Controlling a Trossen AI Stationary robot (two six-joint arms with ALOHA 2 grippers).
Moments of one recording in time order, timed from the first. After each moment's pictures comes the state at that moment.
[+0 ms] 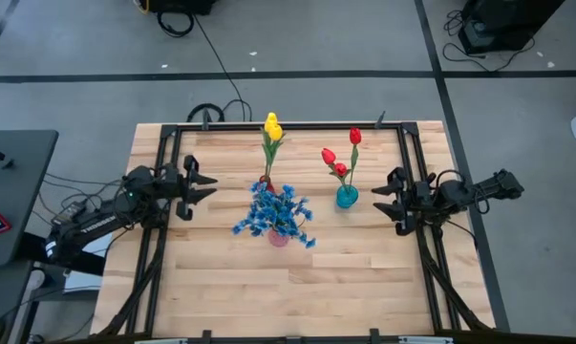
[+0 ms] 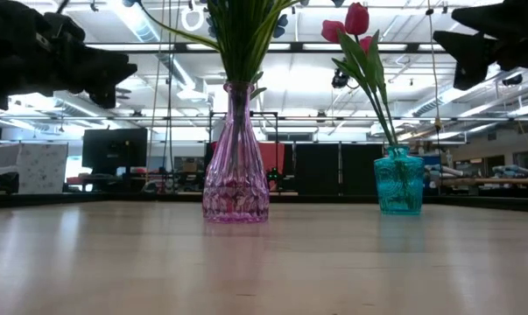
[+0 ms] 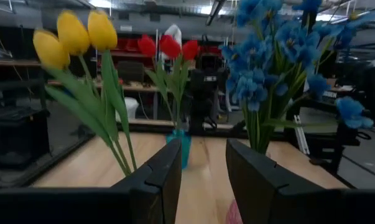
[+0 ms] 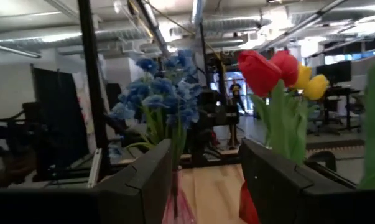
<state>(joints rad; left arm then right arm) 0.52 0.07 0.01 0.25 0.51 -0.14 0.28 0.00 0.01 0.28 0.29 0.02</state>
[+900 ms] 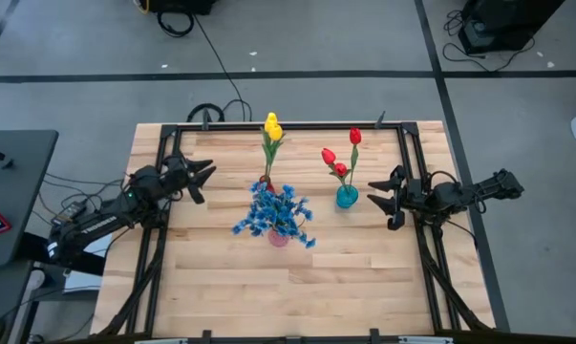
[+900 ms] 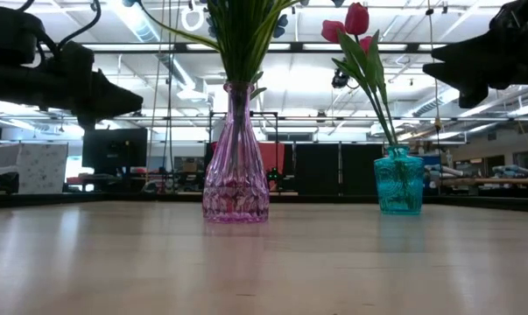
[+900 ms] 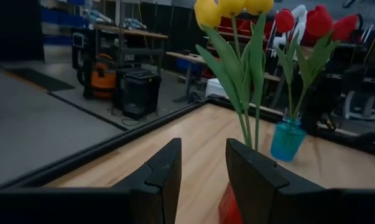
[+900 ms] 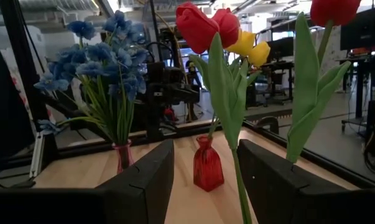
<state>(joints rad) 0.52 0.04 0.01 0.06 0.02 -0.17 0.28 0.00 0.01 0.15 0.50 0.06</state>
